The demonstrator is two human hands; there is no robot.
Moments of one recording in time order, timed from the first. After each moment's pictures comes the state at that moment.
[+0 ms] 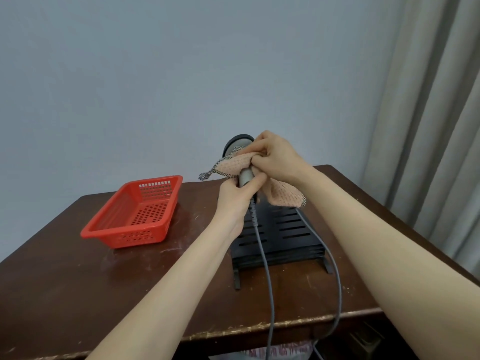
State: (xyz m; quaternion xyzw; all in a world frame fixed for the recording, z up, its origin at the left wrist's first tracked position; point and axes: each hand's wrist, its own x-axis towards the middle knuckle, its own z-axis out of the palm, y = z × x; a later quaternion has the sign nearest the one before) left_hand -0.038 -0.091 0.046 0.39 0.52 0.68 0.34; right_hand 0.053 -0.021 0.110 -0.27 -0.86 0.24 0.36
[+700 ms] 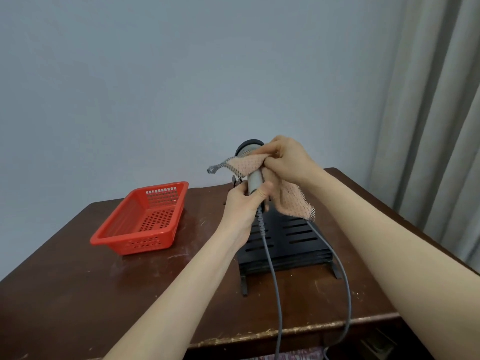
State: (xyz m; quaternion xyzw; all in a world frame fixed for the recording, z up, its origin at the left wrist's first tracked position) left_hand -0.036 -0.101 0.046 0.43 0.49 0.67 0.35; right_hand 0.059 -0.013 0.110 -0.28 -0.84 0.26 0.39
